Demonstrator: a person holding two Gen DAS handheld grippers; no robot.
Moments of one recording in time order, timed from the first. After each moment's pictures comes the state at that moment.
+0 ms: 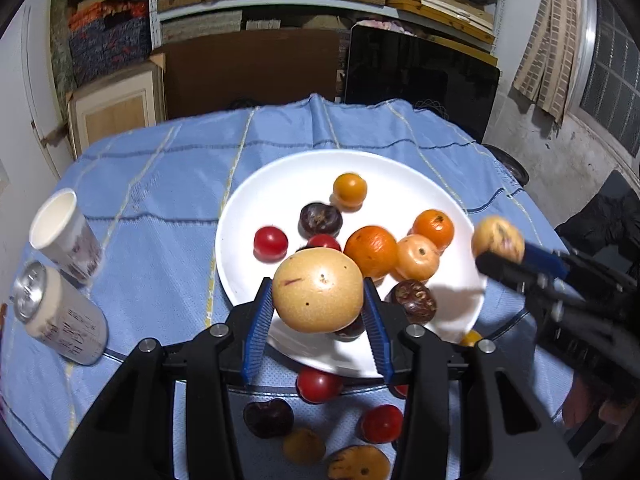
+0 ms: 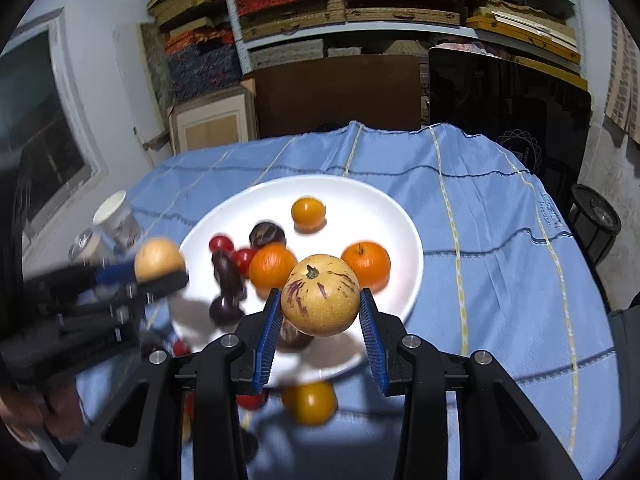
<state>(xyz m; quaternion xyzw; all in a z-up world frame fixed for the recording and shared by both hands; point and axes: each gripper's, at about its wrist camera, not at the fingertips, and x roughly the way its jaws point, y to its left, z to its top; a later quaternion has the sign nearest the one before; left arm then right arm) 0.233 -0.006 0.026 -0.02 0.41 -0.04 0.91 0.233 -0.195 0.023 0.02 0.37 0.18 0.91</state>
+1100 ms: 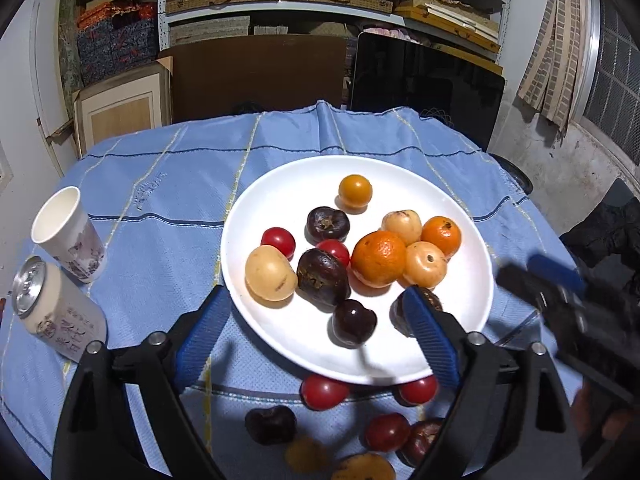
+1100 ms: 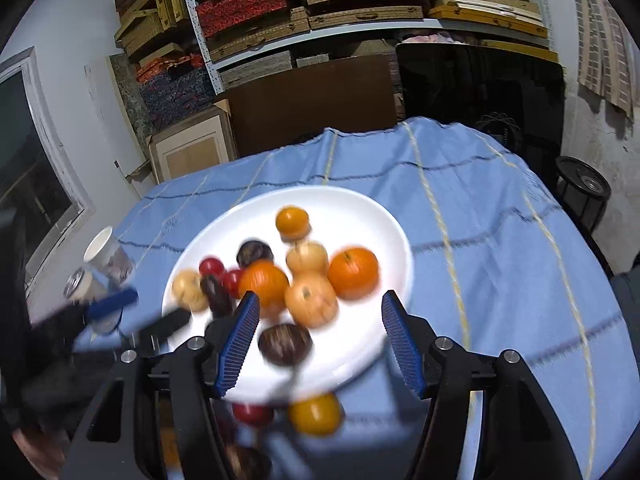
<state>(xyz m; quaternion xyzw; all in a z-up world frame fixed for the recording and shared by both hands) 0.228 -0.006 0.031 -0.02 0.39 -0.03 0.92 0.220 -0.207 0.021 0.07 0.37 0.14 0.92</state>
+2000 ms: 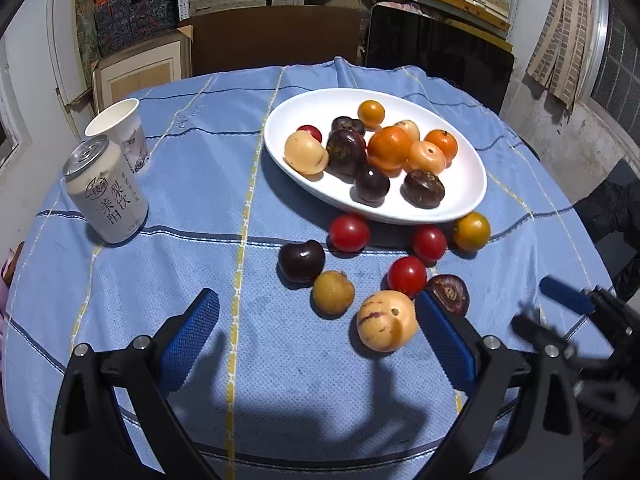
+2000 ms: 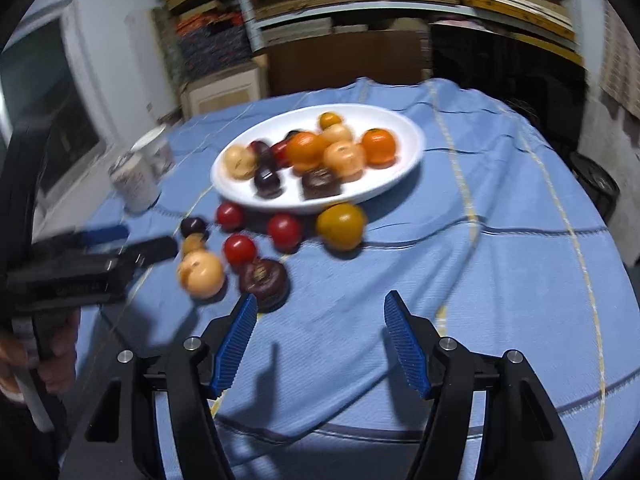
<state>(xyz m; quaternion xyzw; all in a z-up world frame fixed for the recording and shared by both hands) 0.127 0.018 0.003 -0.03 0.44 -0.01 0.90 0.110 -0.201 -0.016 -0.01 0.40 0.20 0.89</state>
